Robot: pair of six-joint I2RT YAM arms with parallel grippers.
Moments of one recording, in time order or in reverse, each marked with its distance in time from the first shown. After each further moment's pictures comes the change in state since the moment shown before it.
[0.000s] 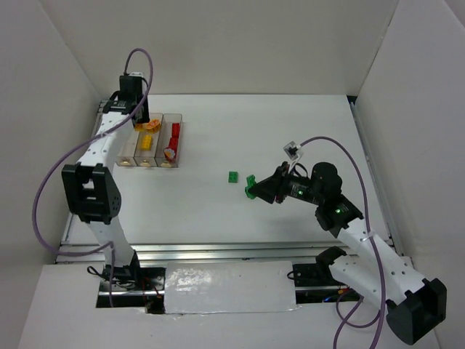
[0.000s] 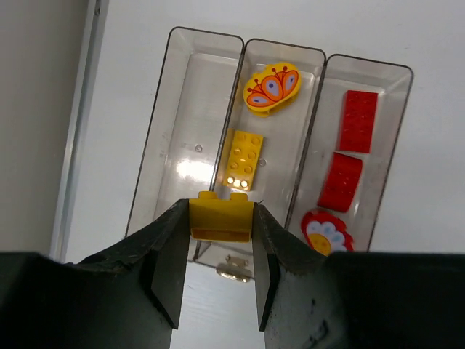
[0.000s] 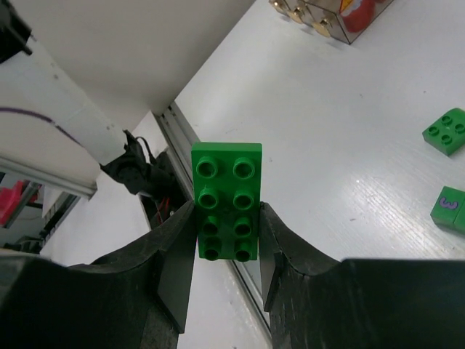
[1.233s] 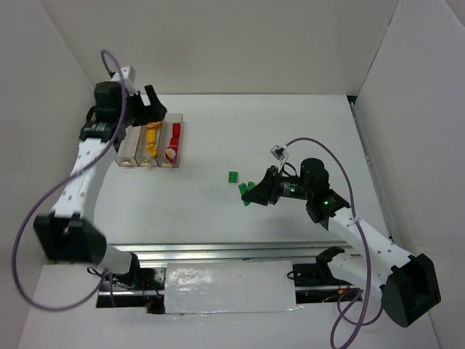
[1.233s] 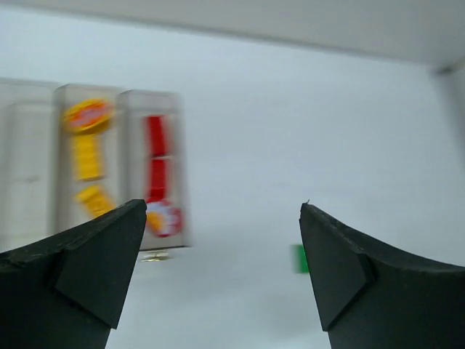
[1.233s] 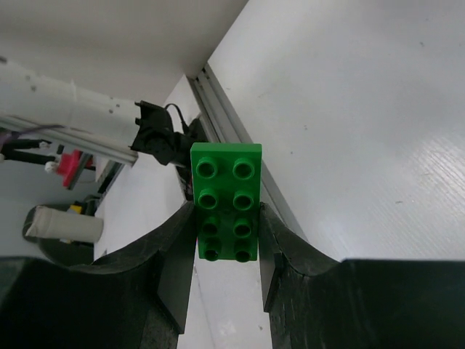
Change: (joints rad) left arm 0.003 -0.246 -0.156 0.082 0.386 -0.150; right arm -0.002 0.152 -0.037 0.105 -0.170 0.069
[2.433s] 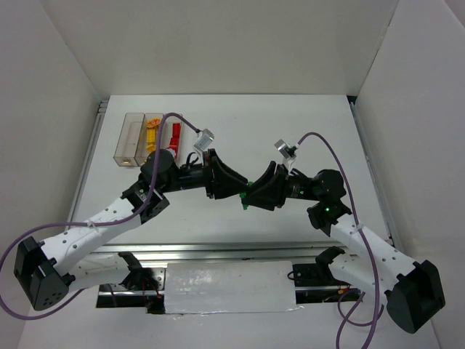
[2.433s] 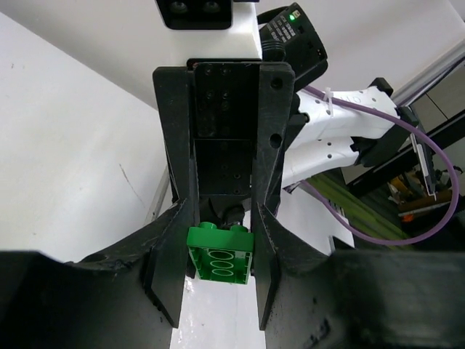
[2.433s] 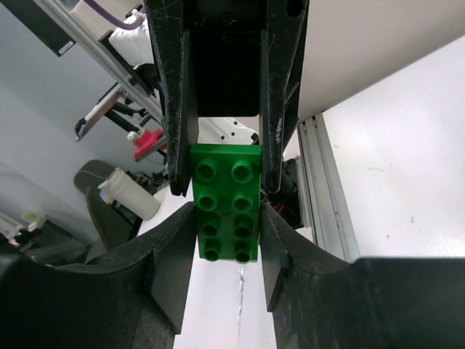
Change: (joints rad) left arm -0.740 -0.444 -0.620 0.797 0.523 -0.446; right arm 0.055 -0.058 -0.041 0.579 -0.182 0.300
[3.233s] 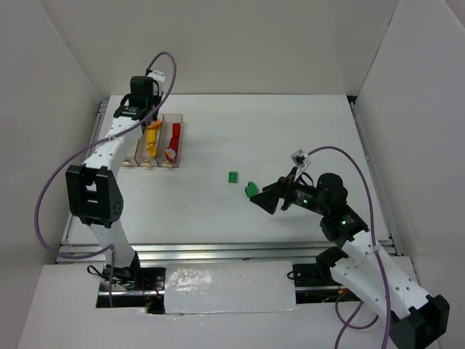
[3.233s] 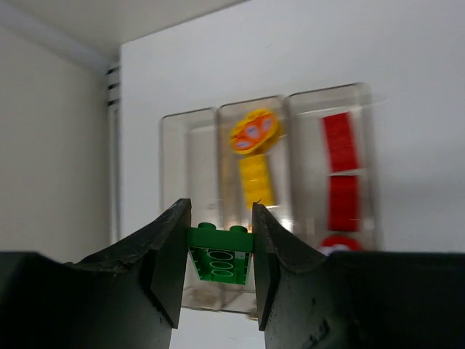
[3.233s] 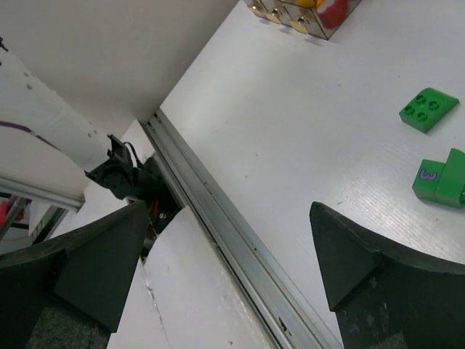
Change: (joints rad) left arm 0.603 0.681 0.779 -0.703 -0.893 0.924; right arm -0.058 -0.232 -0.008 -0.723 0.415 -0.351
